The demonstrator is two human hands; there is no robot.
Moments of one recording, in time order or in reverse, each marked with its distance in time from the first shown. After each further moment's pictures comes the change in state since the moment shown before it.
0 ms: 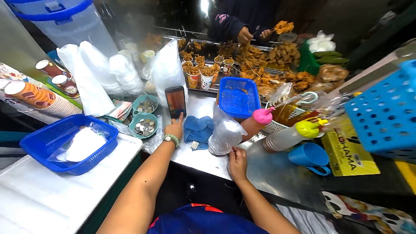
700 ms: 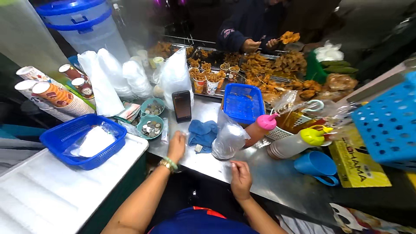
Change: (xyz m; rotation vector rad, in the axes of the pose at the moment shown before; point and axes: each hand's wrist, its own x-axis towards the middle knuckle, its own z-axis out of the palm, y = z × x) left_hand -0.092 -0.019 0.004 -0.930 0.172 0.100; right_hand -0.032 -0.022 -0.013 0.223 0.011 -0.271
